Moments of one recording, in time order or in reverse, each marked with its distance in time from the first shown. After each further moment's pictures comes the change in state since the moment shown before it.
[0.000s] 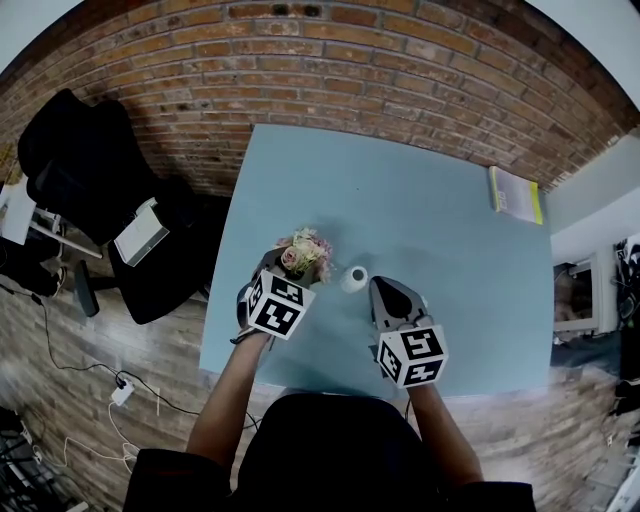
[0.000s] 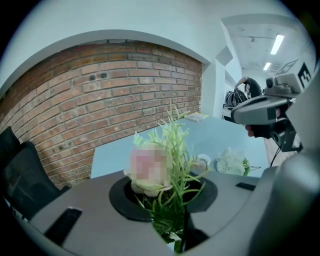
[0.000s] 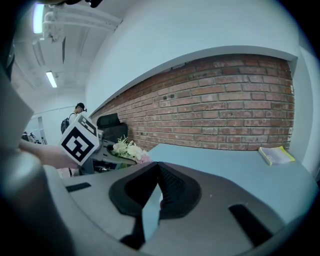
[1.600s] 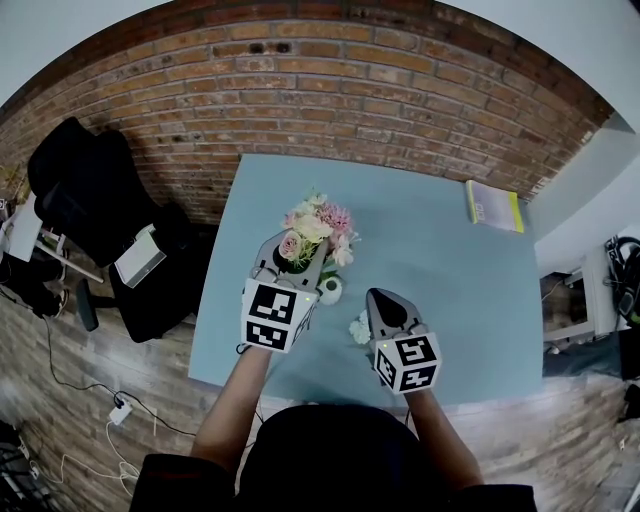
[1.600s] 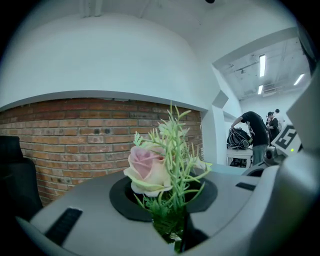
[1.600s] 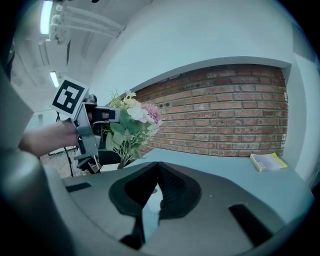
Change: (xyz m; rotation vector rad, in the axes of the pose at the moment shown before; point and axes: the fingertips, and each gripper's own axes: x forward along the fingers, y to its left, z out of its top) left arm -0.084 -0.047 0.166 -0.047 -0.525 0.070; right arm -0.054 -0.035 0.006 -0.029 -0.058 -0.015
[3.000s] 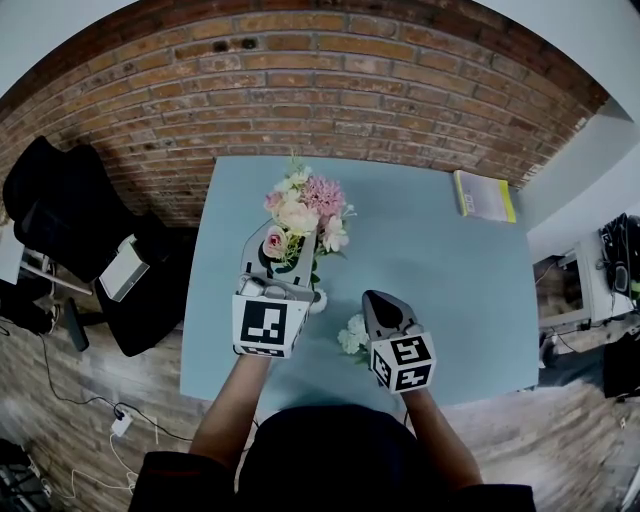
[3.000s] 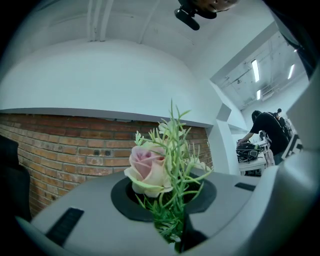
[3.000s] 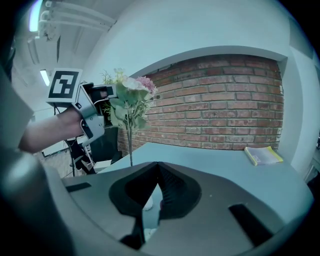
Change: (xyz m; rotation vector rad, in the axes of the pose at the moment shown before) left arm 0.039 0.009 0.050 0.045 -0.282 0.069; right arm 0.023 -0.046 -0.020 0.040 0.066 -0.054
